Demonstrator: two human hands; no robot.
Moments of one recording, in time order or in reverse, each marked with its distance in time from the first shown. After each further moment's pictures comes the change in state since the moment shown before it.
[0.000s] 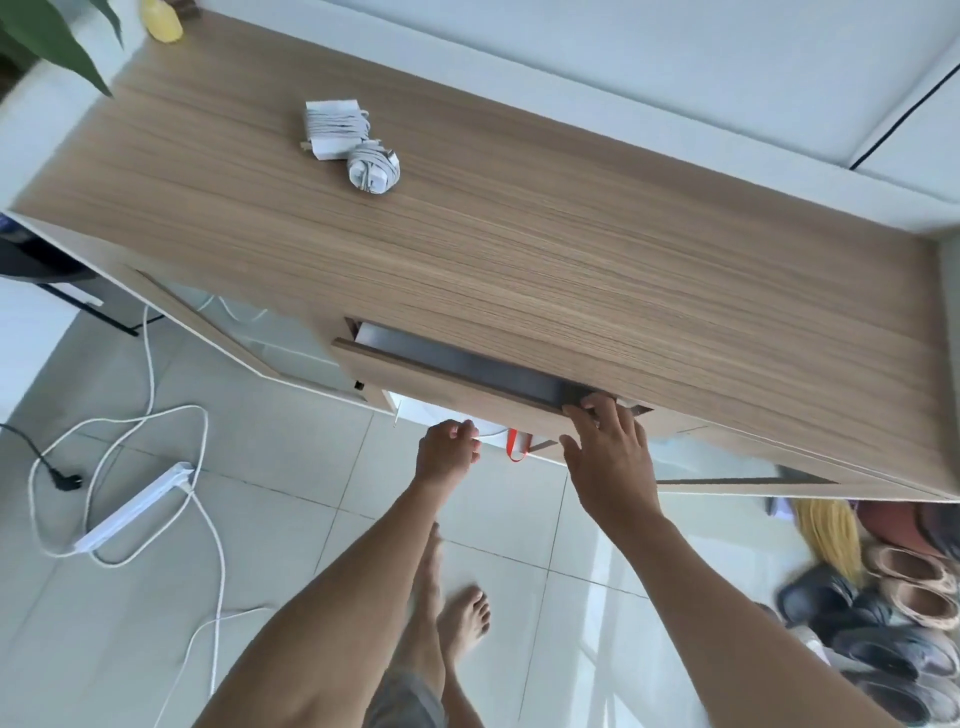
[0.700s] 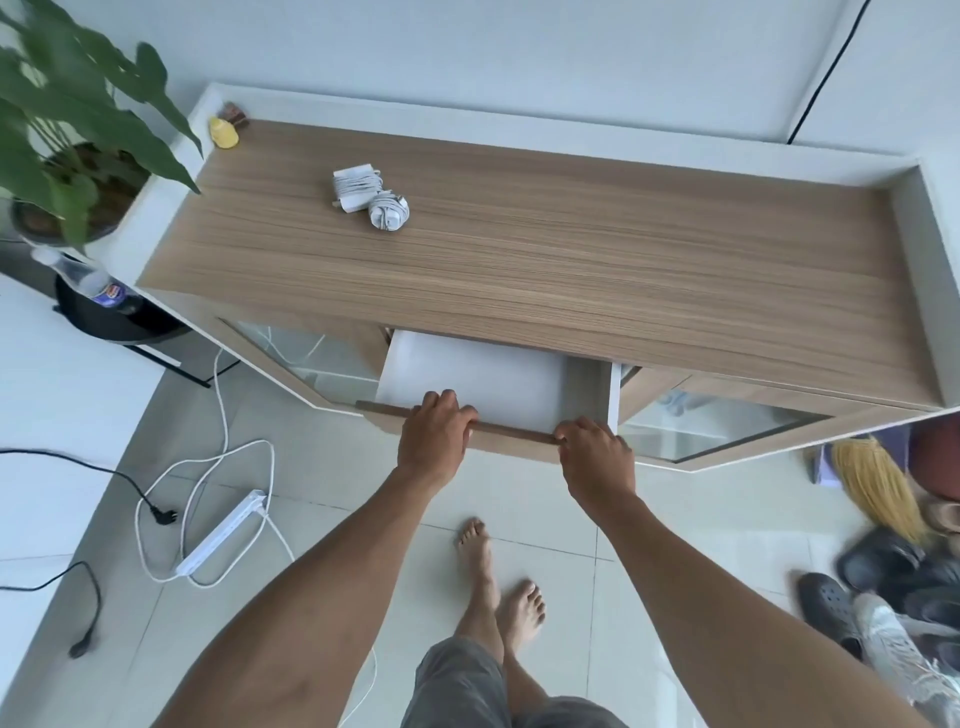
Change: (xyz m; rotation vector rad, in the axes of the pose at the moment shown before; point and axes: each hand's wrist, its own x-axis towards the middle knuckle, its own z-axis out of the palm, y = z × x) left_hand -0.101 0.032 -0.067 1.306 0.153 0.869; right_hand -0.060 -0.030 -0.002 0.107 -0.134 0.168
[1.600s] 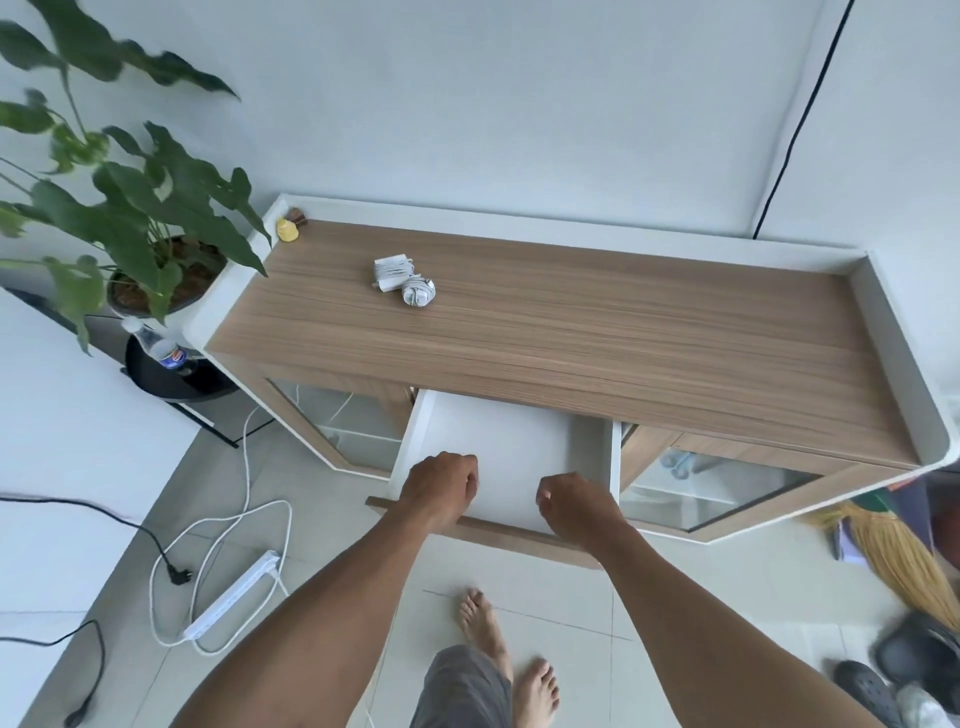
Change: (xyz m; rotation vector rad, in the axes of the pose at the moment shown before) left_hand -0.022 0.007 -0.057 -0.056 -0.188 -0.102; right_hand -0.017 -0.031 -0.045 0.013 -0.229 -0.152
